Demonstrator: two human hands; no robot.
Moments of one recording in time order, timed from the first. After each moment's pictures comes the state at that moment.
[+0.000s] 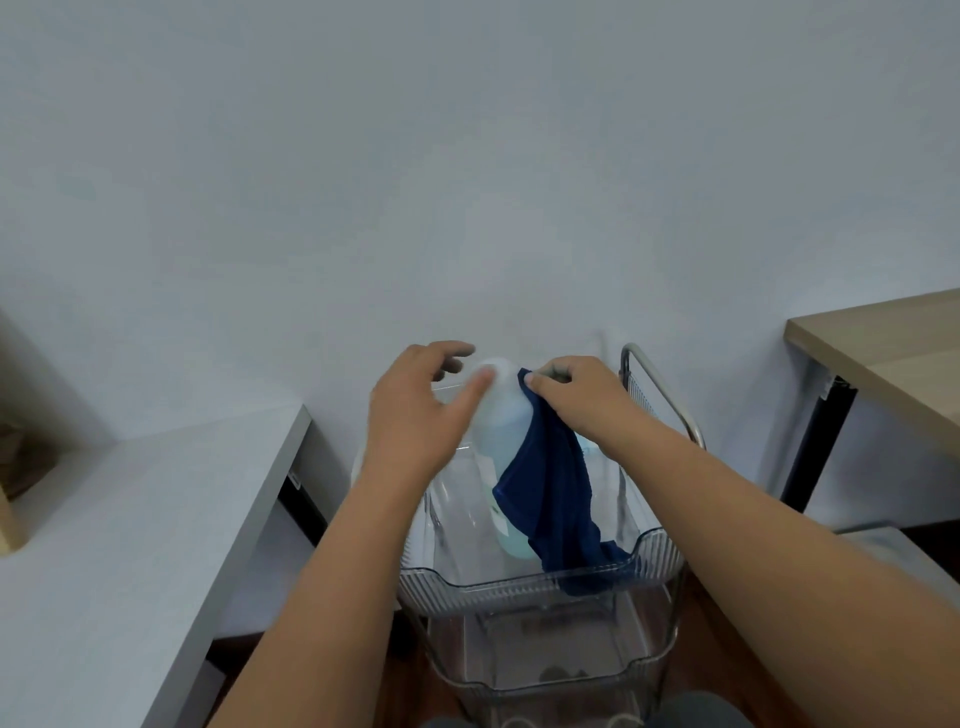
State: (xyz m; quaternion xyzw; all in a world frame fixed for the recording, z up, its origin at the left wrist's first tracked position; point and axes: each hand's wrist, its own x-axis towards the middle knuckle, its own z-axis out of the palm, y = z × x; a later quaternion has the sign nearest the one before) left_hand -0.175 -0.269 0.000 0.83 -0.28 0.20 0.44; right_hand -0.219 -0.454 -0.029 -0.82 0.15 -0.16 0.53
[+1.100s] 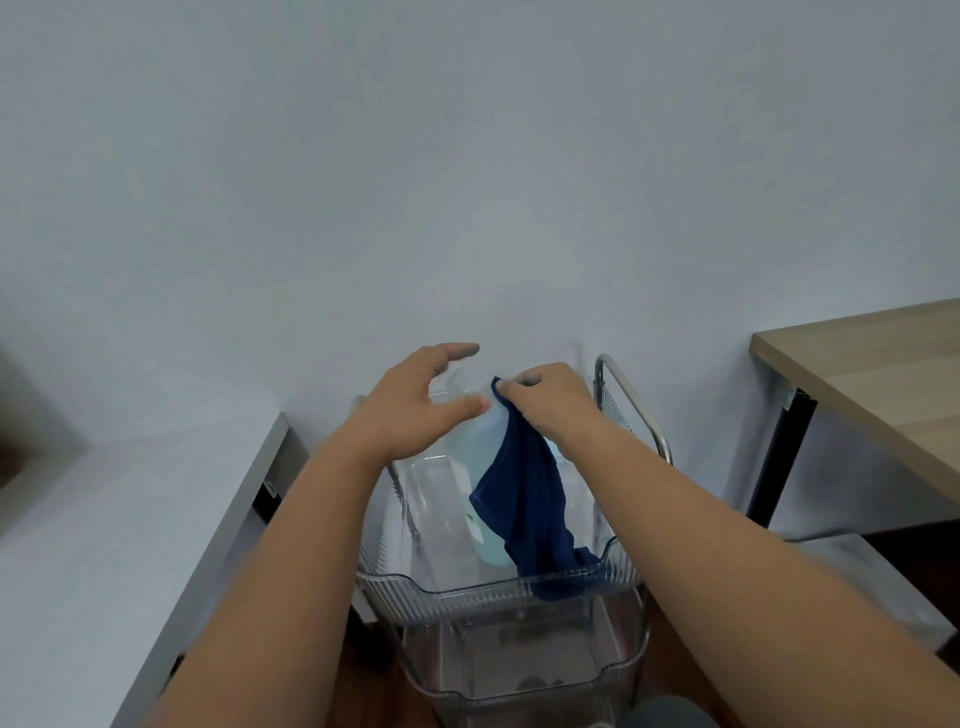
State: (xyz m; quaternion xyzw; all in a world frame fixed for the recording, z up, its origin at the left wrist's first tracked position) left_hand -0.163 -0.269 0.023 0.85 -0.37 -0.03 0.37; right_hand -0.220 -0.441 -0.014 -0.81 0.21 -0.14 0.54
